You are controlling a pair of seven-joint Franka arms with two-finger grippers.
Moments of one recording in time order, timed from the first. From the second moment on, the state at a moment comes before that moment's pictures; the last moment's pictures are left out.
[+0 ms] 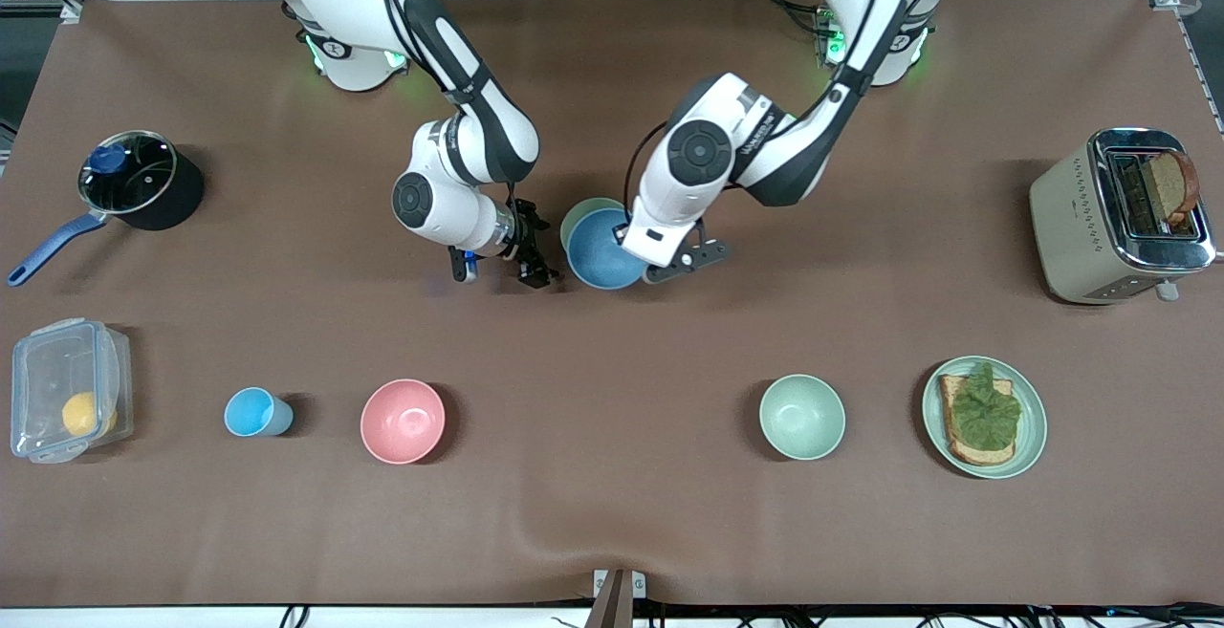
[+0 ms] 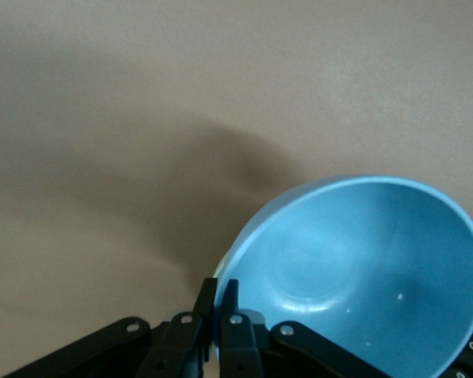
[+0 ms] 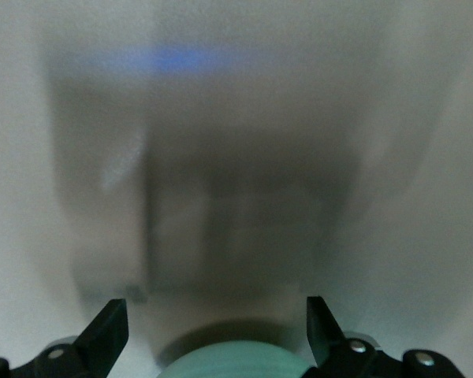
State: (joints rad) left arm -0.67 0.51 -0.11 -1.71 -0.19 2.18 -1.02; right arm 0.65 0.50 -0.01 -2.09 0.88 2.55 1.32
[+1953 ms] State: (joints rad) left arm -0.75 0.60 -0.11 -1.68 -0.19 2.18 -1.07; right arm 0.65 0.51 -0.01 -2.09 0.90 2.57 1.32
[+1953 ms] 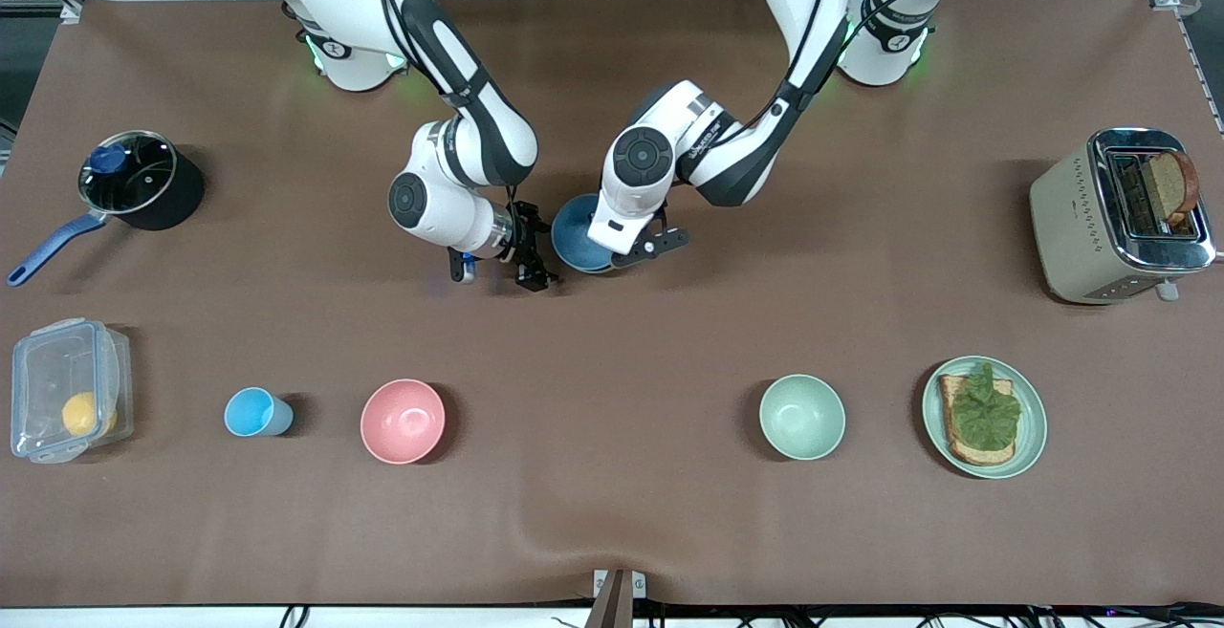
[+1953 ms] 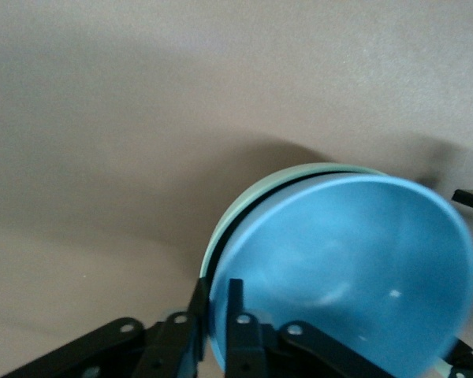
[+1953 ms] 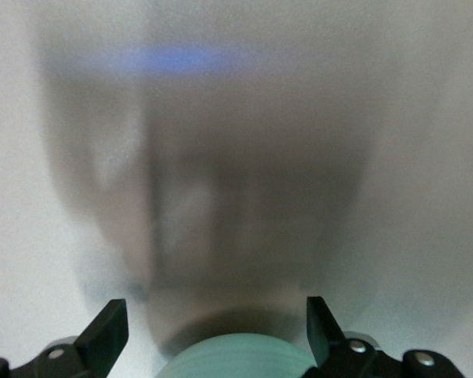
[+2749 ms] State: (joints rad) left arm -0.67 0.49 -0.07 -1.62 -0.19 2.12 -1.07; right arm 0.65 0.49 -0.05 -2.07 0.87 2.46 1.27
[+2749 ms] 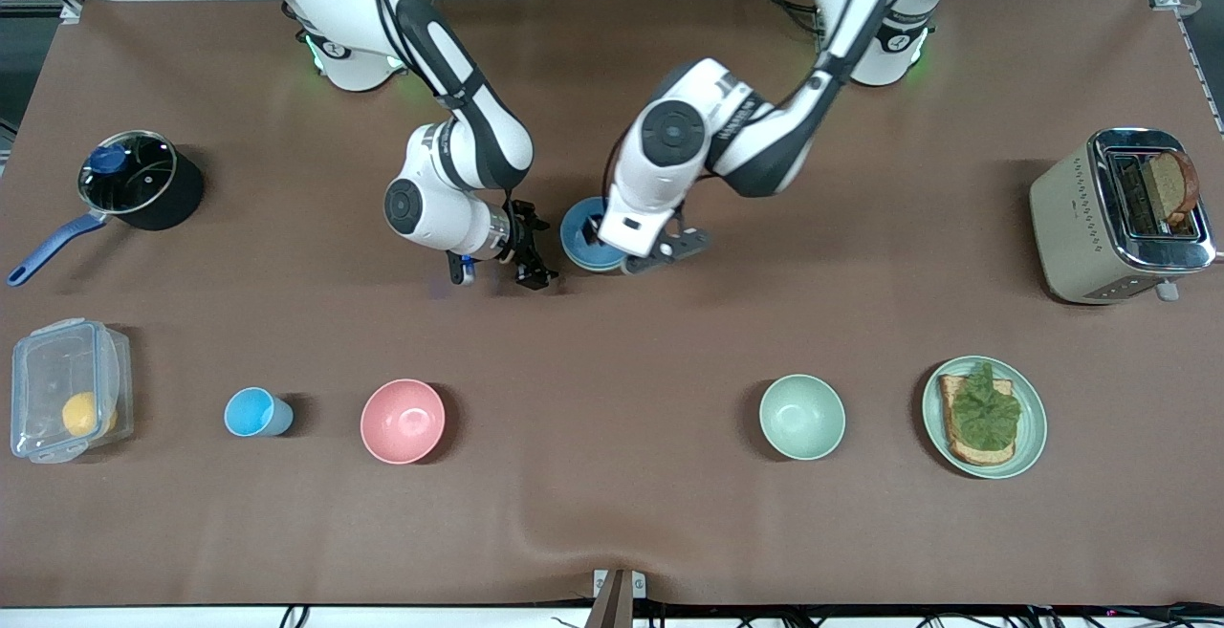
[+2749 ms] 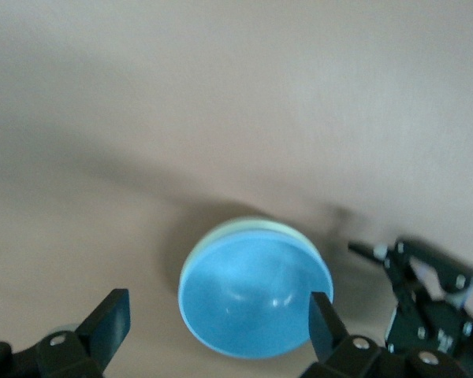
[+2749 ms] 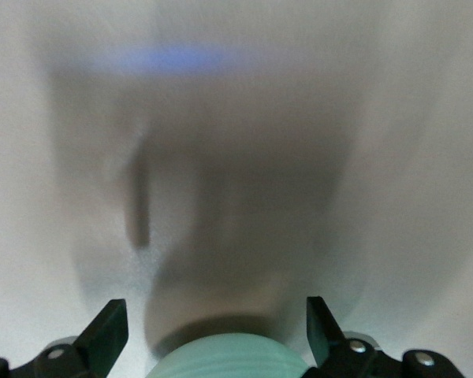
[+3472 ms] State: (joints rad) left arm -0.25 0.46 -0.06 -1.52 -0.09 1.95 -0.70; right arm 0.64 0.38 -0.35 -1.93 0.56 1.86 1.21
